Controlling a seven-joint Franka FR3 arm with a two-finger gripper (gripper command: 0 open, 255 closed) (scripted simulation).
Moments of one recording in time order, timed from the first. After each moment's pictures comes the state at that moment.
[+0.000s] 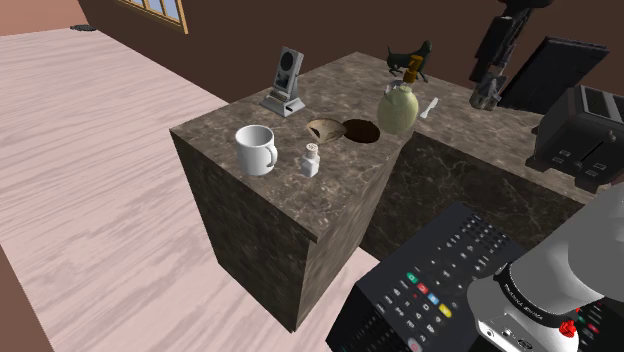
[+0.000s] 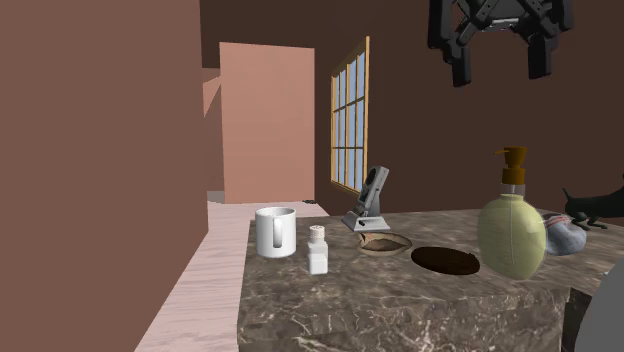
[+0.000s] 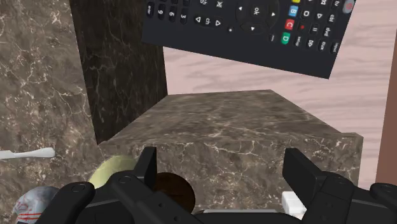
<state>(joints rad) -0.02 -0.74 0.03 -2.27 -0.10 1.53 -0.17</state>
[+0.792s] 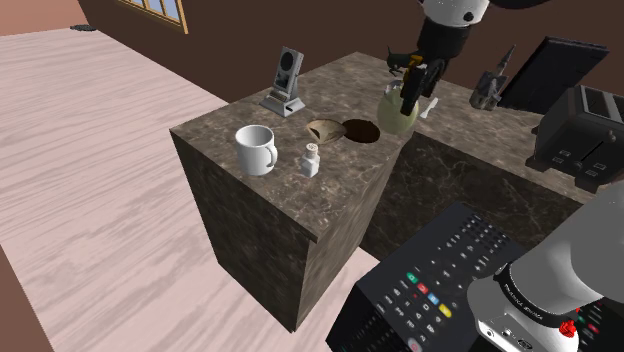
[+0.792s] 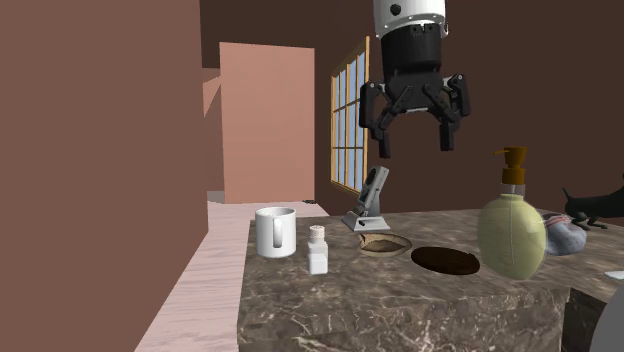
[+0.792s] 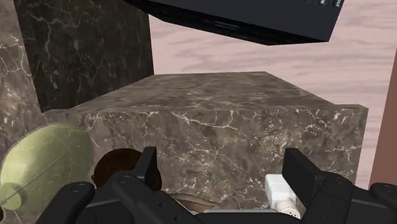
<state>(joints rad) 0.02 -0.57 0.13 -2.37 -0.04 1.83 -0.05</state>
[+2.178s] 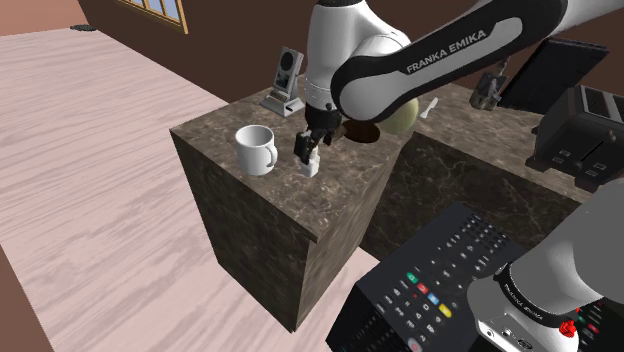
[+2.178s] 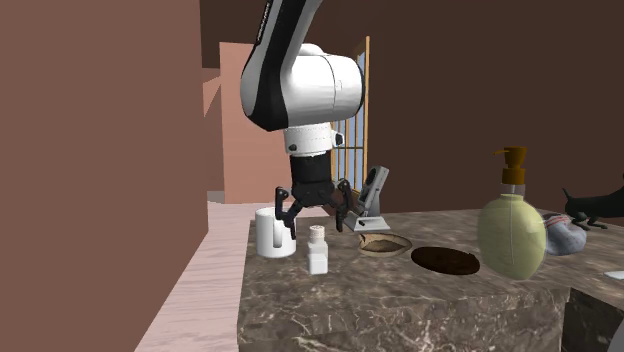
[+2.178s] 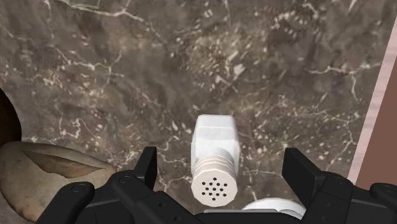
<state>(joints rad) 0.08 0.04 0.32 -2.21 -0.18 2.32 0.27</state>
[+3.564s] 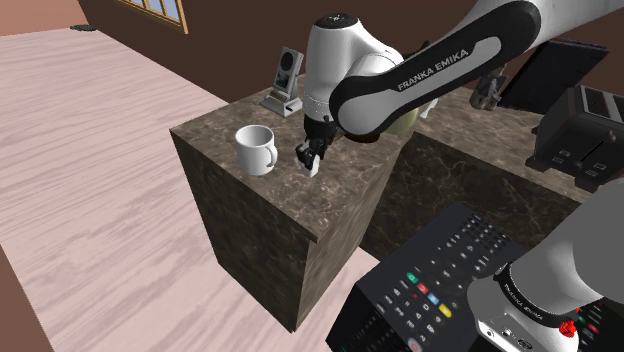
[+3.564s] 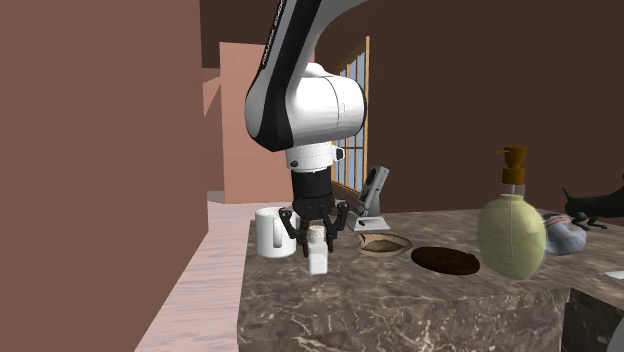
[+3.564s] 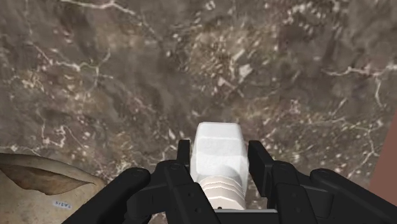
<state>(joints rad) 0.07 0.09 0.32 -2.23 -0.22 2.38 0.29</state>
